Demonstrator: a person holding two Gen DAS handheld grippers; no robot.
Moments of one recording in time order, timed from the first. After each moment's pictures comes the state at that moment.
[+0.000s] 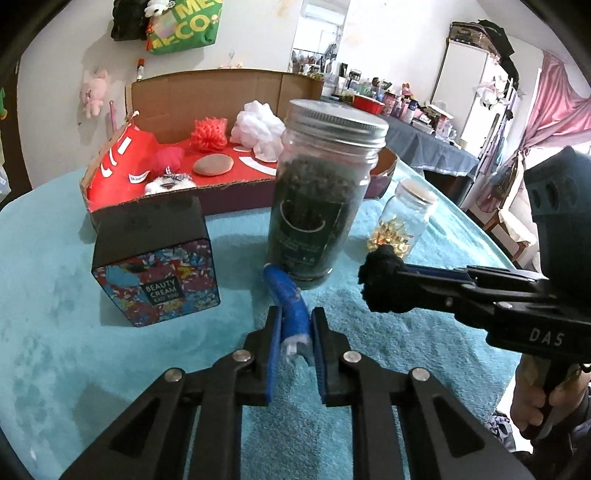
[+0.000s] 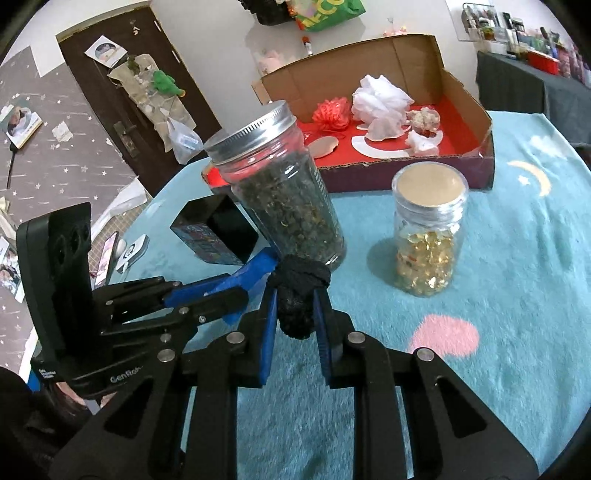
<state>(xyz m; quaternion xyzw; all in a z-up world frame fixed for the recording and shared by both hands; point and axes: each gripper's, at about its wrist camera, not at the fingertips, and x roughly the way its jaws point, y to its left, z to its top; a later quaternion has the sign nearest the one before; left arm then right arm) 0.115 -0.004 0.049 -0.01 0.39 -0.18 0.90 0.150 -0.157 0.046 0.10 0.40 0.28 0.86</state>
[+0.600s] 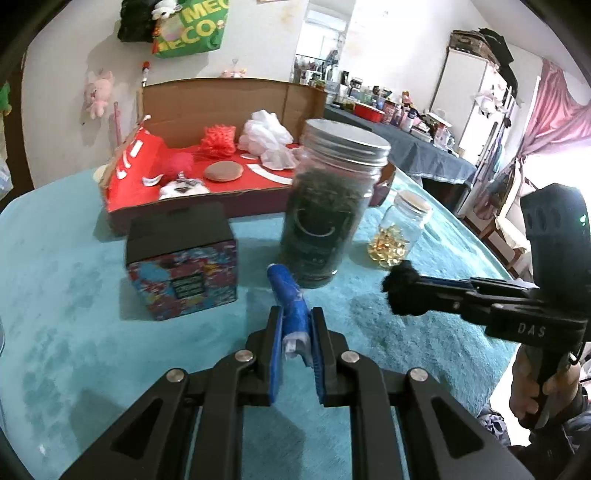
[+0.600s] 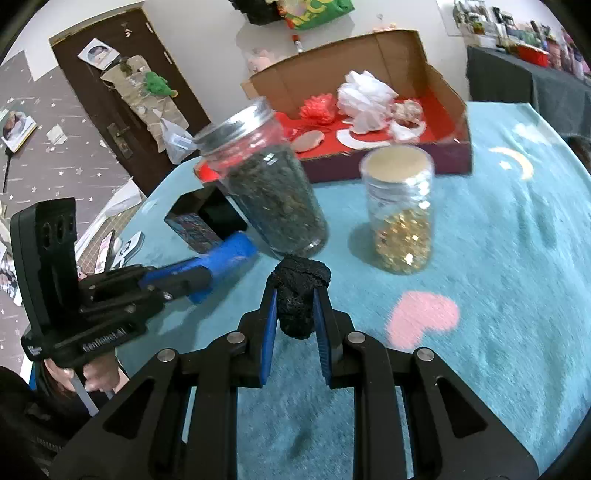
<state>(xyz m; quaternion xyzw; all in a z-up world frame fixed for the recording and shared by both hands) 0.103 0.016 0.057 -0.02 0.38 -0.18 0.91 0.139 -0.175 0.042 0.11 0.41 0.27 0.86</state>
